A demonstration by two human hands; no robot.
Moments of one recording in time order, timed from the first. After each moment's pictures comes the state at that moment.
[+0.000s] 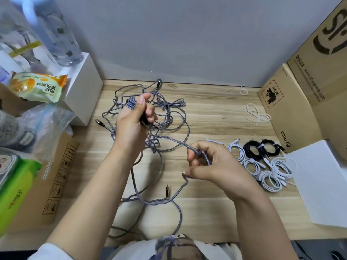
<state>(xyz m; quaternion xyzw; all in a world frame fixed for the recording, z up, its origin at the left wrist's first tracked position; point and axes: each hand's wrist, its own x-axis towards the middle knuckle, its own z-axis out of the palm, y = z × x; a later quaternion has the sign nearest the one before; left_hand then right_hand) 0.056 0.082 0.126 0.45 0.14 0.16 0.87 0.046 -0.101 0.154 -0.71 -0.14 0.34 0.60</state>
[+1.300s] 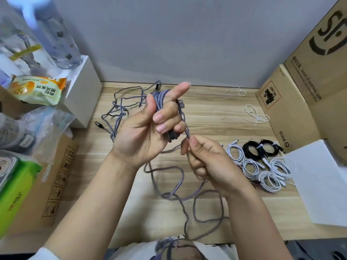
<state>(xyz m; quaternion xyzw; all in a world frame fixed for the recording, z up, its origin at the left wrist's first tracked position) 0.039 0.072 0.160 0.16 -0.13 -0.17 0.96 0.050 -0.093 0.147 -0.62 -0.09 0.36 0.69</state>
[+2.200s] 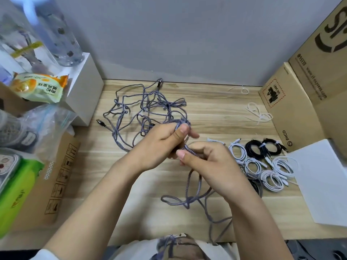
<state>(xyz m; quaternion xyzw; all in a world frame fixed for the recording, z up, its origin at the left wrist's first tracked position) 0.029 0.062 0.138 0.76 -0.03 -0.06 0.65 0.038 -0.089 0.159 -0.78 -0.18 0.25 0.55</state>
